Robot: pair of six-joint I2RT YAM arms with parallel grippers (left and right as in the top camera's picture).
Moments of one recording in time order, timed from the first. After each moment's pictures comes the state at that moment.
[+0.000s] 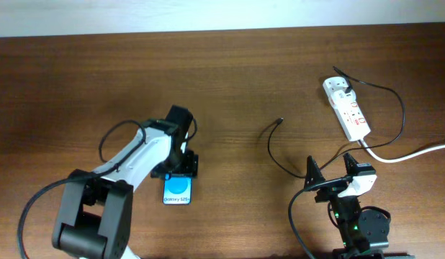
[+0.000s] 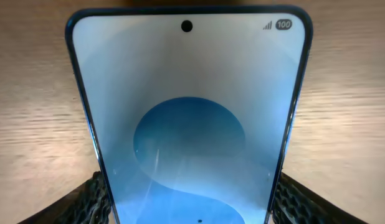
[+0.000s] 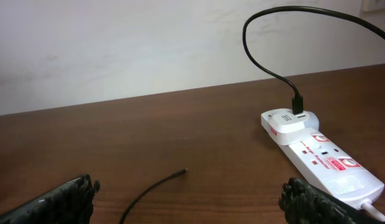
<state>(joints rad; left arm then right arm) -0.34 1.78 1.10 -0.95 0.04 -0.29 0.04 0.01 0.01 -0.07 -0.08 0.20</state>
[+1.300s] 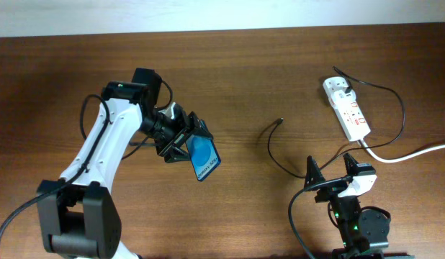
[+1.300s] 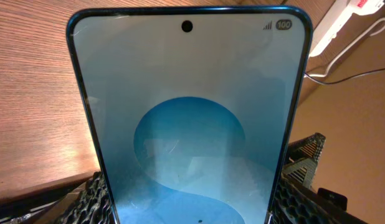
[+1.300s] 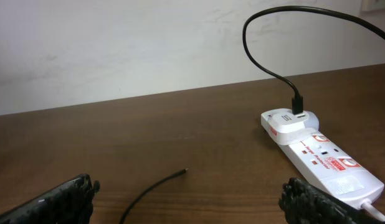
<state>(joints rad) -0.17 1.78 1.43 -1.25 0.75 -0.58 0.04 0.01 0.01 -0.07 -0.08 0.20</state>
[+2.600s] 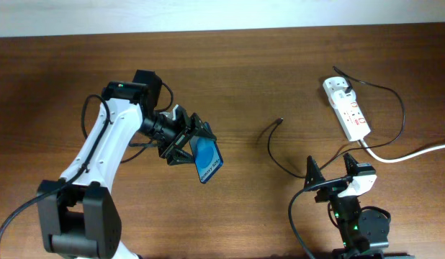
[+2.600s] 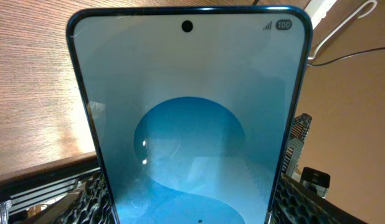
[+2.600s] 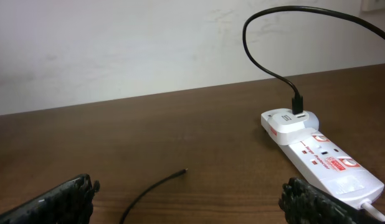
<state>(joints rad) -0.17 1.78 1.43 -1.30 0.83 -0.57 0.04 0.01 0.01 -0.07 -0.08 0.20</state>
